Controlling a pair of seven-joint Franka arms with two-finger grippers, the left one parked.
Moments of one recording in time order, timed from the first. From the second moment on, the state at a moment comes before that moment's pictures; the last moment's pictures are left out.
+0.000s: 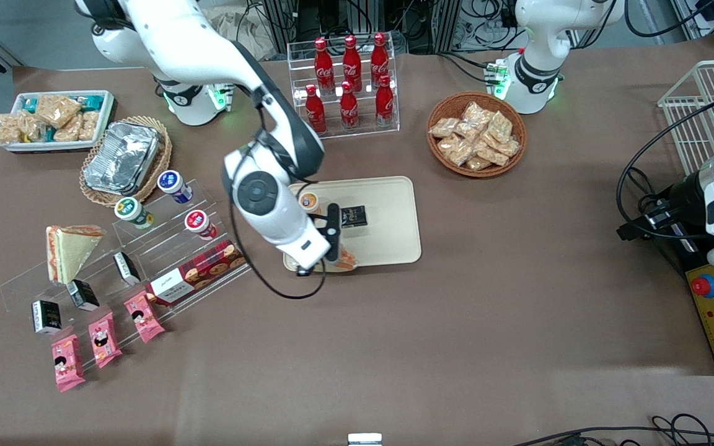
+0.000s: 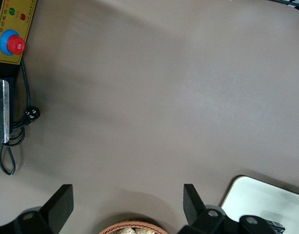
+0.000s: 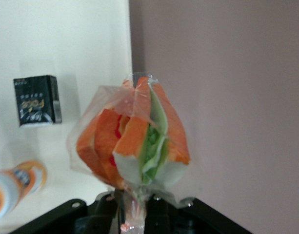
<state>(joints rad) 0.78 0.59 -0.20 -1.59 0.26 2.23 -1.11</state>
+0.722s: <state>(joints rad) 0.85 0.68 -0.16 -1.67 0.26 2.37 -1.13</state>
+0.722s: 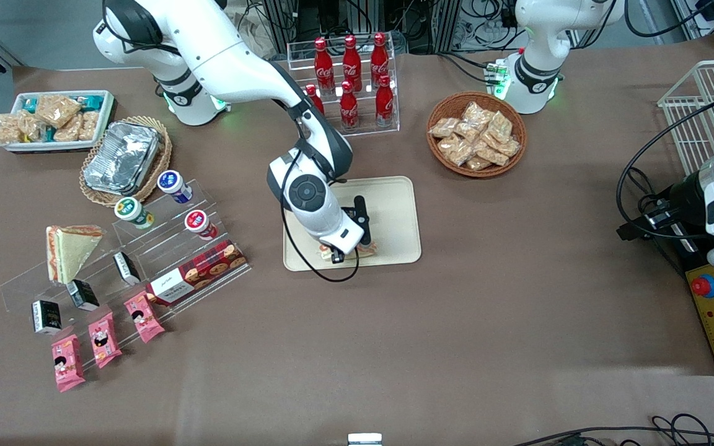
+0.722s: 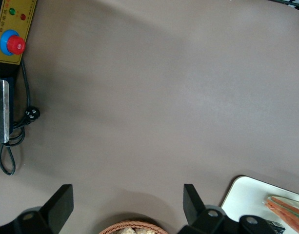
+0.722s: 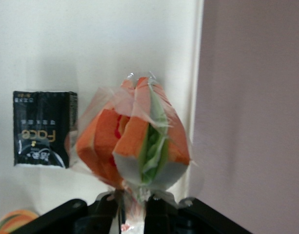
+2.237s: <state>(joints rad) 0.42 0.25 -0.48 -1.58 0.20 1.65 -1.01</state>
